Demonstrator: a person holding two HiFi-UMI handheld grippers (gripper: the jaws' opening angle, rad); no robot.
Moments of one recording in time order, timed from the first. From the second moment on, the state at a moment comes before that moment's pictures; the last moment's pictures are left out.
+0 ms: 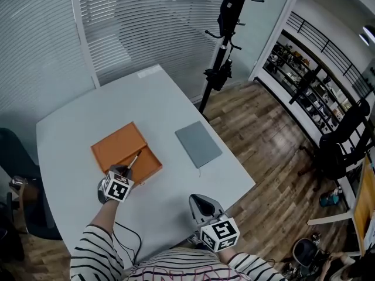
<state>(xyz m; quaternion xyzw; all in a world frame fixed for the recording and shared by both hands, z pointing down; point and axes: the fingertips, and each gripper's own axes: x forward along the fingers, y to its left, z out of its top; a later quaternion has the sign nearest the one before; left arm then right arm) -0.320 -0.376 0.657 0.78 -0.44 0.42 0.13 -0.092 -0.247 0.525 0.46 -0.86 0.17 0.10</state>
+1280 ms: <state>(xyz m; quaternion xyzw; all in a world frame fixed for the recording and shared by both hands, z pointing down) -0.330 -0.378 0.726 0.69 -0.41 0.58 0.16 -0.069 -0.251 0.535 0.48 -0.85 0.18 0.10</state>
